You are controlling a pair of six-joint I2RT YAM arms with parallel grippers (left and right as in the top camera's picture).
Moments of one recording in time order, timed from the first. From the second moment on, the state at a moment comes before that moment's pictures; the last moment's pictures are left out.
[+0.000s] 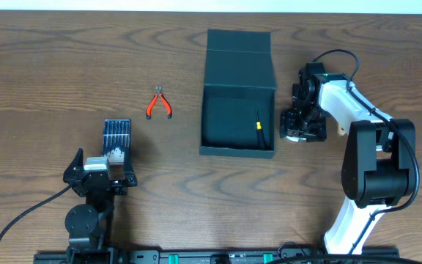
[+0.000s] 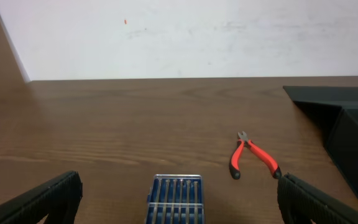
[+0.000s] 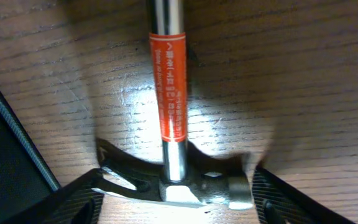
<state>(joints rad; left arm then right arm) 0.00 0.01 0.03 -0.14 -0.03 0.04 0.07 2.02 1.33 -0.97 -0.07 0.23</state>
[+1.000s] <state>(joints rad) 0.00 0.01 0.03 -0.14 -0.03 0.04 0.07 2.02 1.33 -0.97 -0.07 0.24</state>
